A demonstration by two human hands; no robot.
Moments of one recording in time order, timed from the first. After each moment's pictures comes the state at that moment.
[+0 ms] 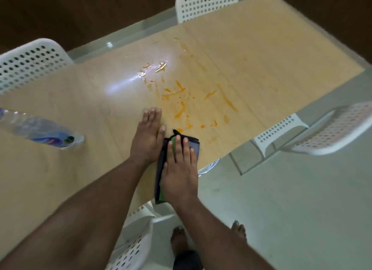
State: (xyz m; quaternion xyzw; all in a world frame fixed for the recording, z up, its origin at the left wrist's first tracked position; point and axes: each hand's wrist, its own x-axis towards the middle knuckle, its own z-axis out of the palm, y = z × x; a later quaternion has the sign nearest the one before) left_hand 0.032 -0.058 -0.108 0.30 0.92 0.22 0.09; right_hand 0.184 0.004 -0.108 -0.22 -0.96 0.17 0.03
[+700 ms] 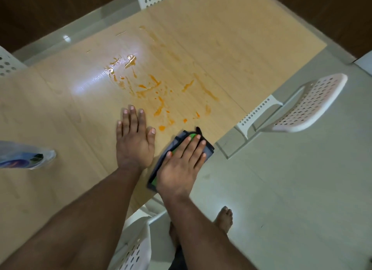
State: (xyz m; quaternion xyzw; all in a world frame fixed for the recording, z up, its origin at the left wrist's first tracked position) left_hand 0.042 -0.044 -0.117 0.31 0.95 0.07 0.02; right_hand 0.174 -0.002 -0.107 -0.50 -0.85 0.14 0.02
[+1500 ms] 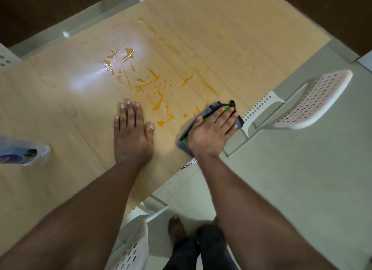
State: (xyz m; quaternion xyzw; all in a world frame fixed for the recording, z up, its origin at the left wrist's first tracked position) left_hand 0.042 -0.040 -0.123 0.29 0.95 0.08 0.00; right_hand 0.149 0.128 -0.118 -0.57 -0.81 0.10 0.00
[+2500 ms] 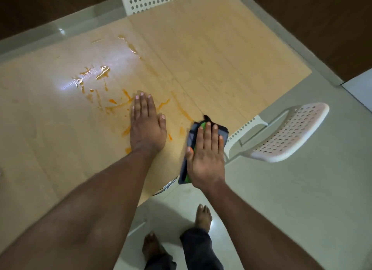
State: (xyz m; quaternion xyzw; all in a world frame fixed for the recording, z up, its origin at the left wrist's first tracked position) left_hand 0.030 0.130 -0.116 0.27 0.95 0.16 0.01; right_hand 0.211 0.226 -0.108 -0.30 -0.95 0.07 -0.03
